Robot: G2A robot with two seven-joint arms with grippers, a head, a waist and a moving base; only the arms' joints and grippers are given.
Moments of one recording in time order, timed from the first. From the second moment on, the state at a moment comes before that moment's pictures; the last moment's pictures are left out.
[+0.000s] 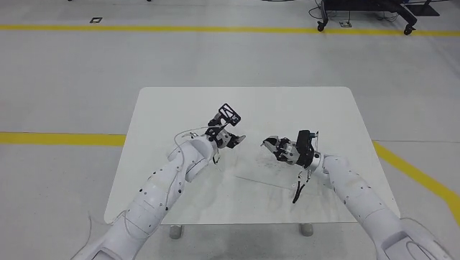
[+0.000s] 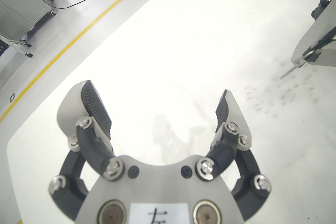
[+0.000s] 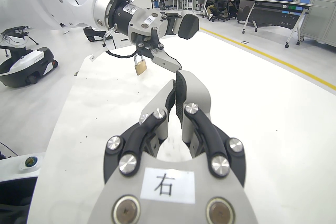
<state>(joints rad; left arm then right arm) 1.01 -1.34 -0.87 -1.30 1.39 -0.21 -0.37 -1.02 -1.16 0.92 -0.76 -1.49 -0.92 -0.90</state>
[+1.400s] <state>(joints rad) 0.95 -1.33 -0.89 -0.96 -0.43 -1.00 -0.83 -1.18 -1.15 0.78 -1.14 -0.32 -1.01 -0.47</state>
